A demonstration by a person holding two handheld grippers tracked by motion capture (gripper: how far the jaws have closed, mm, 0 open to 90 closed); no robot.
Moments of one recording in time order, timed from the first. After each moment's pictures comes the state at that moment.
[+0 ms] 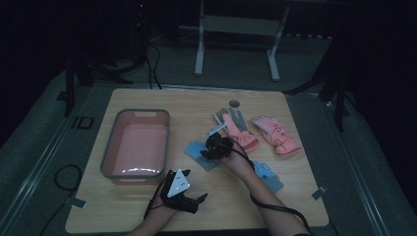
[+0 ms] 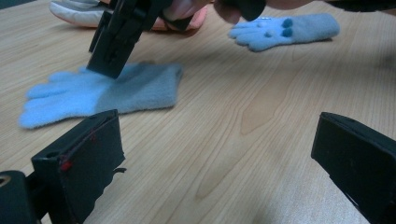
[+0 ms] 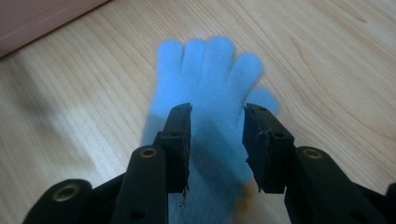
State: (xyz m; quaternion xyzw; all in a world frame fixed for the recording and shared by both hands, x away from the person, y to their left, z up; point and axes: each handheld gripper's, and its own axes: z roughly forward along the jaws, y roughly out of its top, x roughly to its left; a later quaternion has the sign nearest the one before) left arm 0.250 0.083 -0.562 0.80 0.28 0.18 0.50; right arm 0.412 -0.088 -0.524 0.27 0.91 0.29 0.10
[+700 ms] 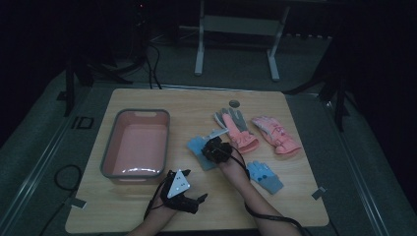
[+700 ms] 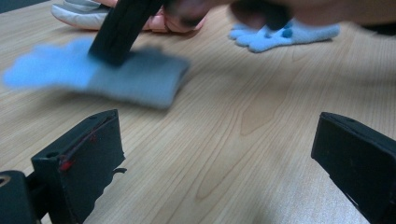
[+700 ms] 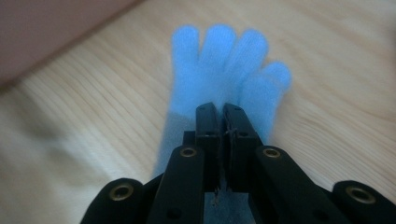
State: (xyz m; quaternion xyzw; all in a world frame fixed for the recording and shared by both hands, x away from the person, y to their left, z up) left arm 0.249 0.082 -0.562 0.80 0.28 0.19 0.50; right arm 0.385 -0.087 -0.516 0.34 0.88 0.32 0.14
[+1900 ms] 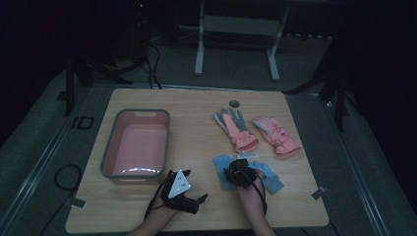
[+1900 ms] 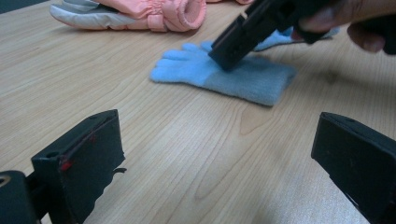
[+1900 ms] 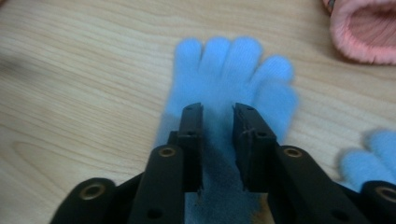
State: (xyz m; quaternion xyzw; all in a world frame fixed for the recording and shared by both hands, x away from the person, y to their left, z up) left arm 0.249 0.081 -0.562 0.80 0.28 0.19 0.49; right arm 0.317 -0.152 -0.533 0.49 0.80 0.30 0.15
